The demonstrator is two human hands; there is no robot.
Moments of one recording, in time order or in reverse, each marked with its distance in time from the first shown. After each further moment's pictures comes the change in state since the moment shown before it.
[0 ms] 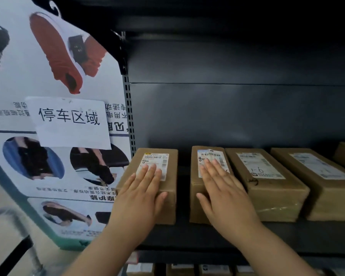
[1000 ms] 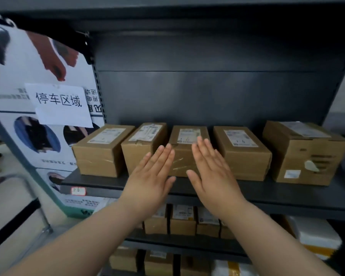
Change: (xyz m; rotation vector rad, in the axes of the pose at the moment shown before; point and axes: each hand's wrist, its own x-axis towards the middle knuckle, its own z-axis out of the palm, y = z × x) left_hand -0.046 0.226 -0.056 0.062 0.128 0.202; right_hand -0.129 0.154 -0.076 0.291 -0.036 -0.127
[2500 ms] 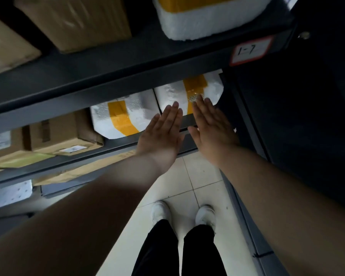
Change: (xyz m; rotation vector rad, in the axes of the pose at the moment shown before) left_hand -0.097 0.461 0.374 -0.434 -0.842 0.262; right_hand -0.366 0.373 0.305 0.056 -0.685 0.633
